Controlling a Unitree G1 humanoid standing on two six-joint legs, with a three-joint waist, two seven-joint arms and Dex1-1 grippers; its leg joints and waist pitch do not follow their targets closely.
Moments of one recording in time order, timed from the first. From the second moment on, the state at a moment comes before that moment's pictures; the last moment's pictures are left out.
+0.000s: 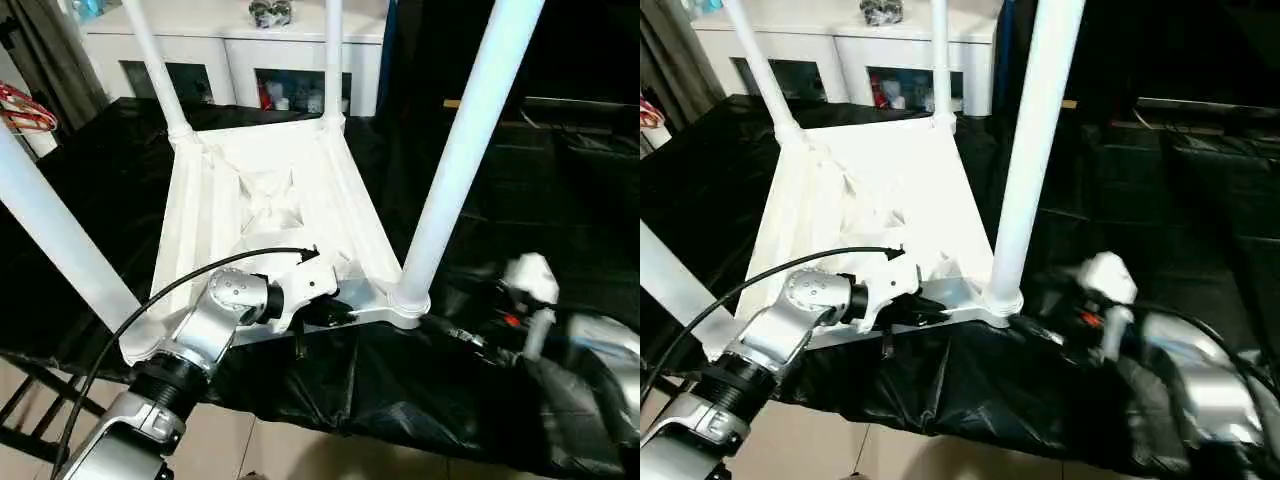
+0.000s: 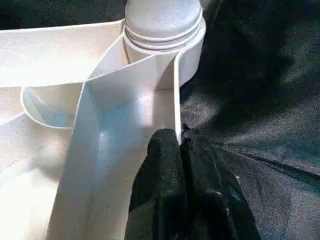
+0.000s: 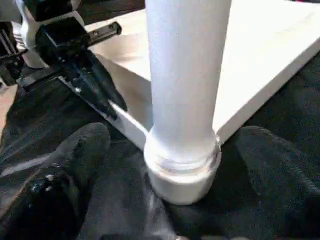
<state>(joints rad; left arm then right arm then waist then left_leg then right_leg) -0.53 0.27 -0.35 0.45 0.09 0.13 -1.09 -0.18 -0.52 -0.02 0.19 0.29 0.16 1.09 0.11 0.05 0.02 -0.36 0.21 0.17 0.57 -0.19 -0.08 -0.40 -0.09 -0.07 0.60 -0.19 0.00</state>
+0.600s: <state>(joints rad) -0.53 0.30 -0.35 0.45 0.07 0.12 -1.13 -0.36 -0.44 0.09 0.42 0.20 0.10 1.06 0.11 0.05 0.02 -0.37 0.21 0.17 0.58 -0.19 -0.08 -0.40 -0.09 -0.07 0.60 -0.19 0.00</state>
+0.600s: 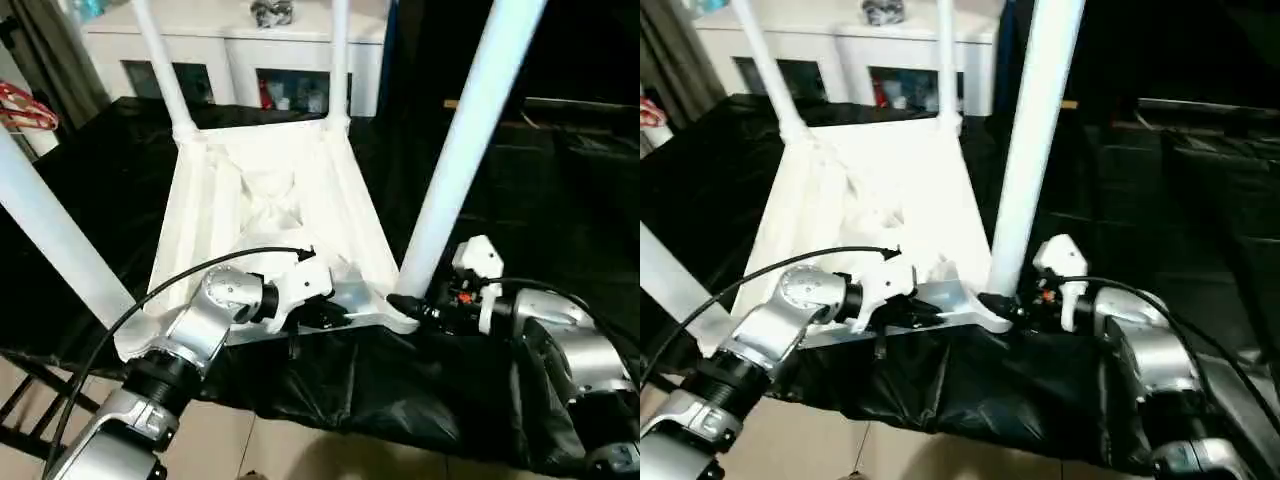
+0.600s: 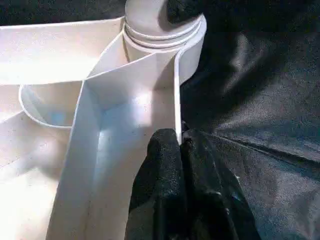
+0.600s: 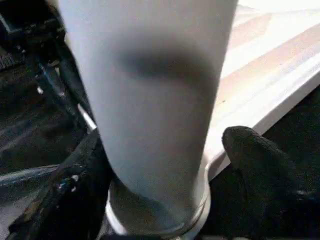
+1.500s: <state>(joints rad) -0.57 0.31 -0.35 0.50 0.08 0.13 -1.08 -0.33 -0.33 0.07 0.43 0.20 0.05 0.91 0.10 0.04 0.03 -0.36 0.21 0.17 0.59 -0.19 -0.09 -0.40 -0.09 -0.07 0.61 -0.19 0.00</state>
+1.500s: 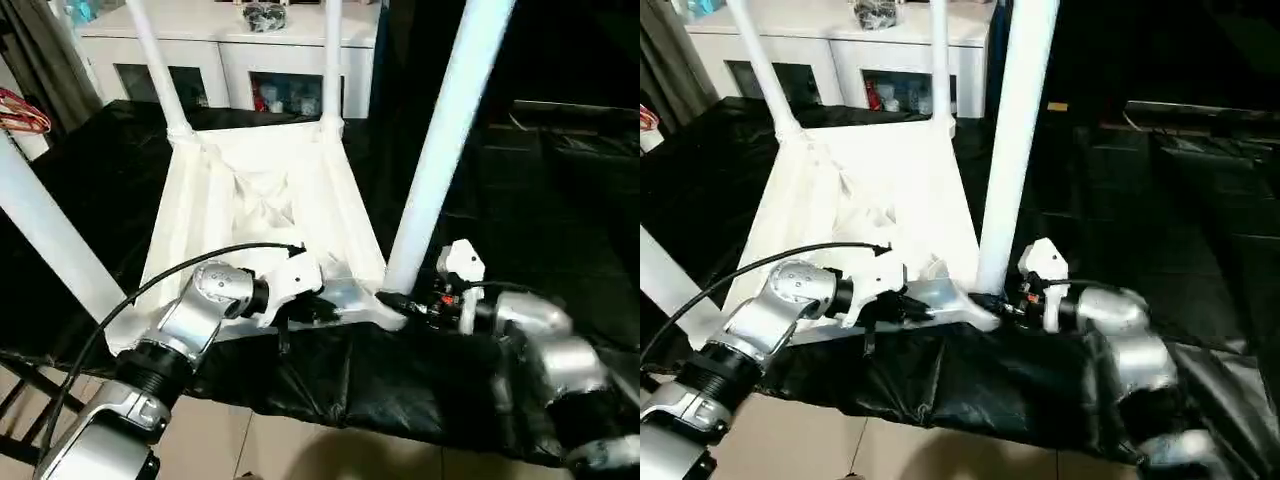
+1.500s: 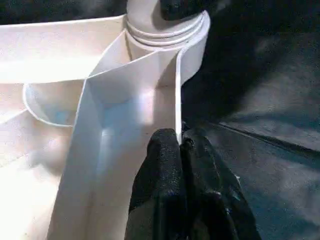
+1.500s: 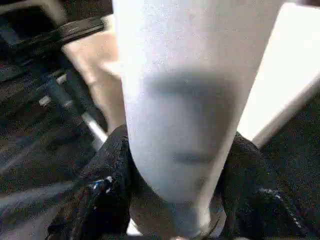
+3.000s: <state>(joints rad) -0.50 0.39 -0.36 0.36 0.05 0.13 -1.19 -0.30 -0.41 0.14 0.24 0.20 0.22 1.07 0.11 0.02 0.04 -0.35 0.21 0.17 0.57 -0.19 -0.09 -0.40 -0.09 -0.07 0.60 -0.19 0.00</state>
